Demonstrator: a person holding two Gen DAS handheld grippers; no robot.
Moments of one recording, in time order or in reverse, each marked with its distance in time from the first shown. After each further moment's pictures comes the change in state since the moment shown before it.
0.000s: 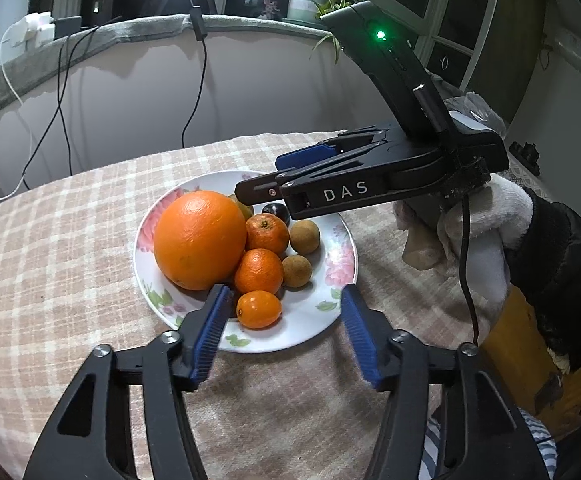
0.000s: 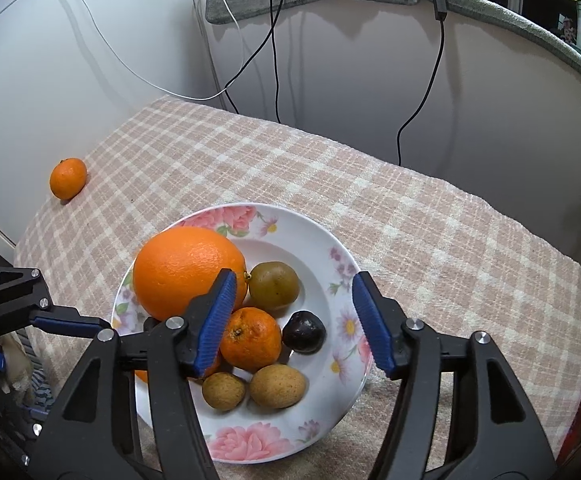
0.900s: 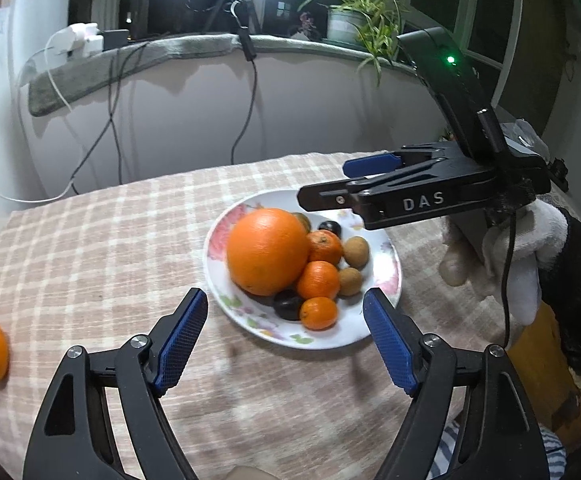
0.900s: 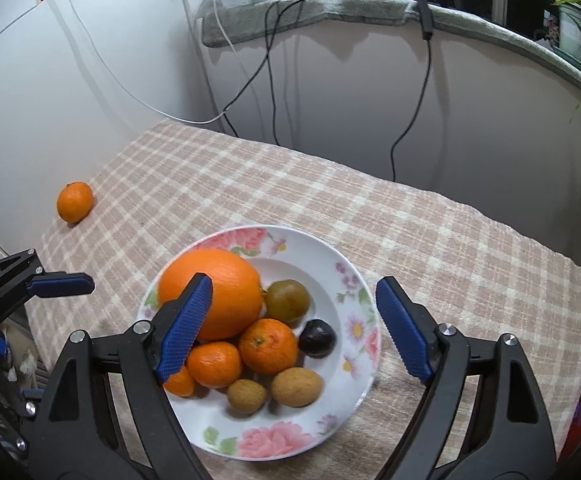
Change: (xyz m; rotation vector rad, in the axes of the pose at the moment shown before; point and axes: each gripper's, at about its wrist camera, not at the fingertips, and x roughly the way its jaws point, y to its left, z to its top) left arm -0.024 0.024 -0.001 -0.039 -0.057 0.140; right arm -0.020 0.009 0.006 0.039 -0.059 -0.009
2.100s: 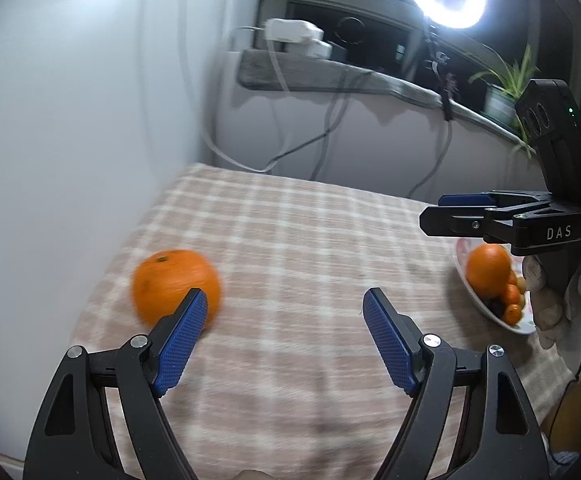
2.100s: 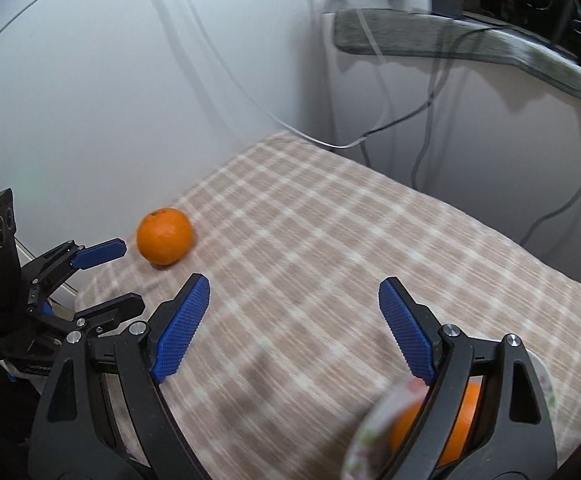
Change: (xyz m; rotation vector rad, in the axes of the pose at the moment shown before) left arm -0.085 0.176 -0.070 -0.310 -0.143 0.331; right arm 0.063 0.158 0.068 -0.131 -0.007 0.219
